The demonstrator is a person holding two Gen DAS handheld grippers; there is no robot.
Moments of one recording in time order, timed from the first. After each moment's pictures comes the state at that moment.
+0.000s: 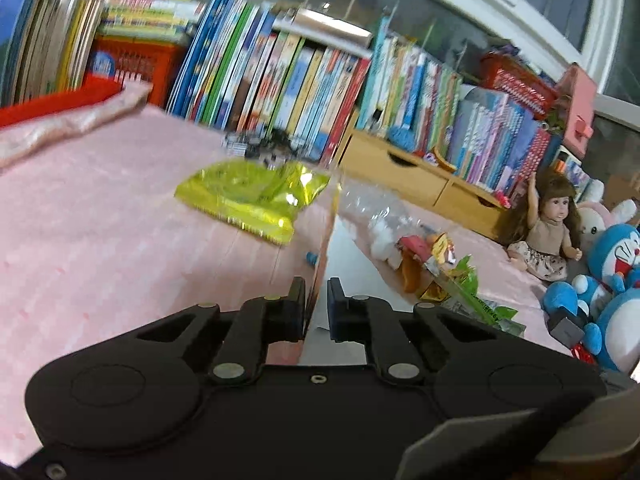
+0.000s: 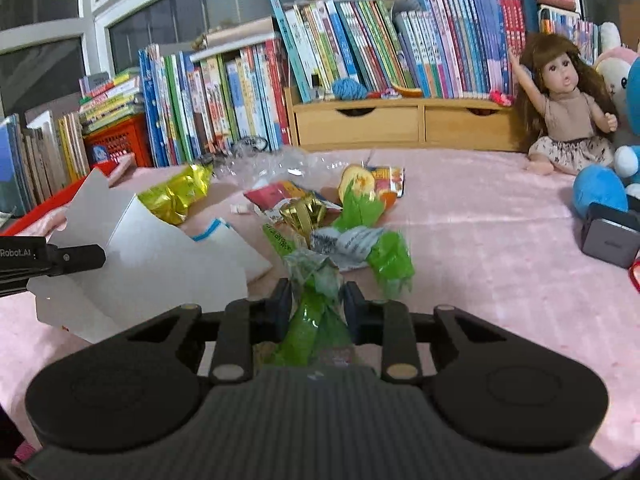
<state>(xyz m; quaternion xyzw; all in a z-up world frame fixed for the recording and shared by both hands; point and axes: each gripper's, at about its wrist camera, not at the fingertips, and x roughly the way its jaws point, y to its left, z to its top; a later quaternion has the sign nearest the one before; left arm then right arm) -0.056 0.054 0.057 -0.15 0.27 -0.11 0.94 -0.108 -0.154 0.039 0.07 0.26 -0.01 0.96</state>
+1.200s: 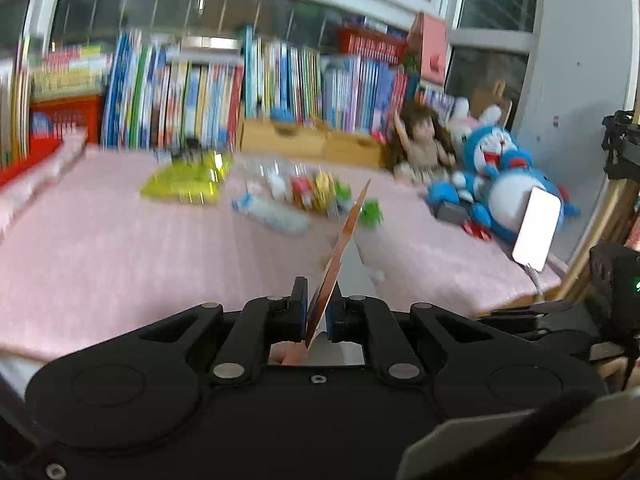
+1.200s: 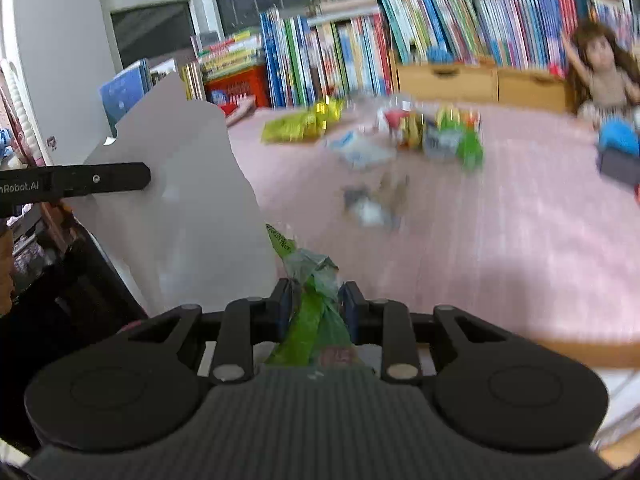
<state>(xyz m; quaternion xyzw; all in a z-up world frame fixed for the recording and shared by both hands) -0.266 0.088 0.100 -0.04 0.26 -0.26 0.93 -0.273 -0.105 0.034 0.08 0.33 0.12 0.93</state>
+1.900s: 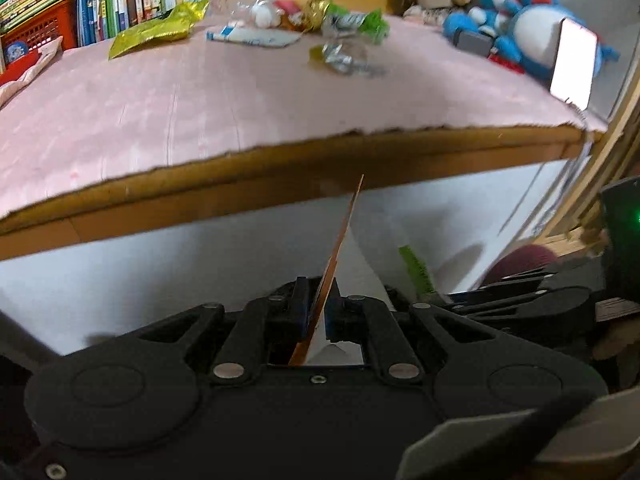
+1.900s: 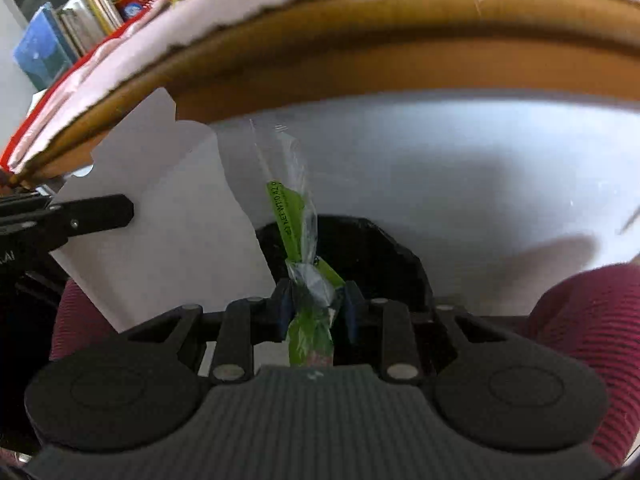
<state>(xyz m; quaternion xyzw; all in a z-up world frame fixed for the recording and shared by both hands) -0.272 0.030 -0.026 0.08 0.41 -0.22 0.88 -0.277 -0.103 -0.098 0.16 0.48 0.05 0.86</state>
